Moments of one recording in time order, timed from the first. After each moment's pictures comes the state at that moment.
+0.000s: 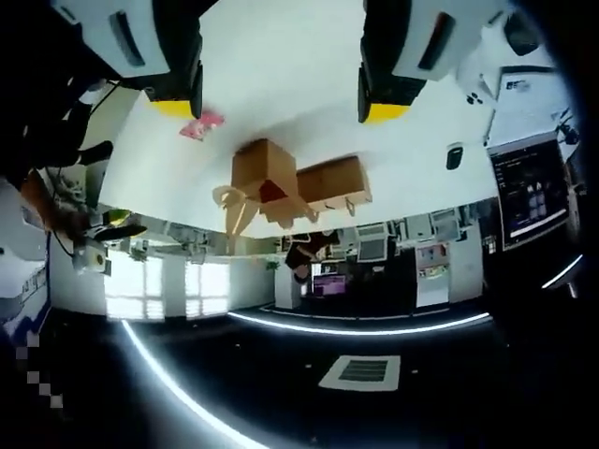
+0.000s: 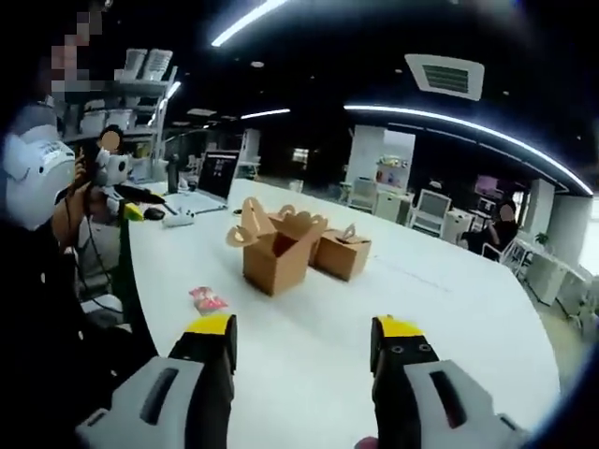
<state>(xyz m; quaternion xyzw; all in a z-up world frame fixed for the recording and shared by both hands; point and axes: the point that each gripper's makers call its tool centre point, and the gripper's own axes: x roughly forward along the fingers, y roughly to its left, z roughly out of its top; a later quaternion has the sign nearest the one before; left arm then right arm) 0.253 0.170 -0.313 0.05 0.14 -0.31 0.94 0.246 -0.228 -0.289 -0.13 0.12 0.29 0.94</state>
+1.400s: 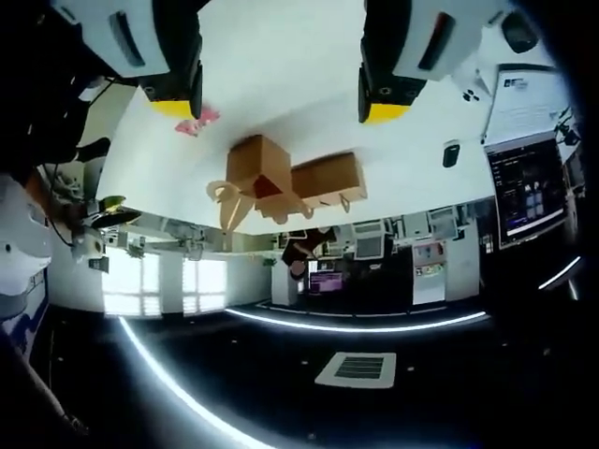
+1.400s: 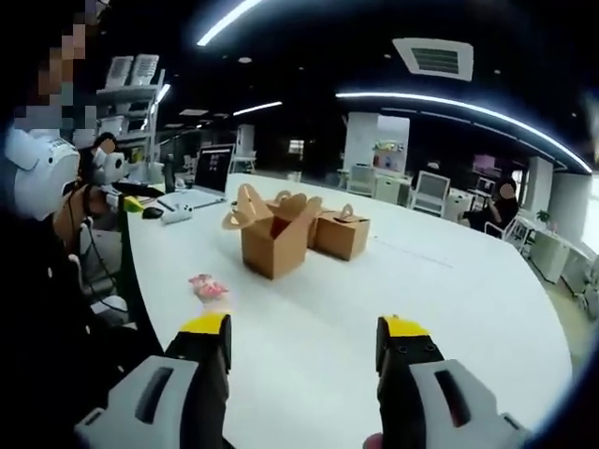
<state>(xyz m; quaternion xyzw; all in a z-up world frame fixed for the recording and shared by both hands) 0.260 0.172 -0.314 0.05 0.14 -0.31 0.94 0.246 -0.235 -0.320 -0.11 0.16 0.29 0.94</state>
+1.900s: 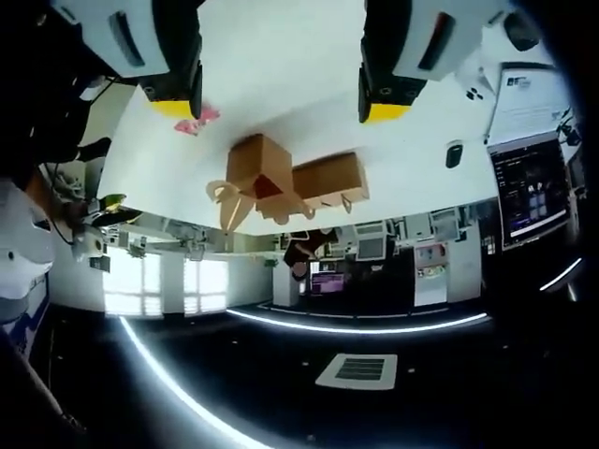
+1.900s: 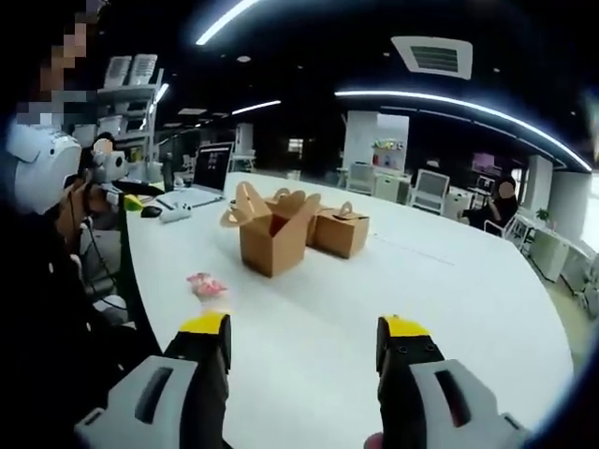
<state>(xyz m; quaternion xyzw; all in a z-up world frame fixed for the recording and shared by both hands) 0.266 0.168 -0.316 0.05 0.15 -0.32 0.94 0.248 -0.235 -0.323 -0.11 0.16 0.29 0.94</state>
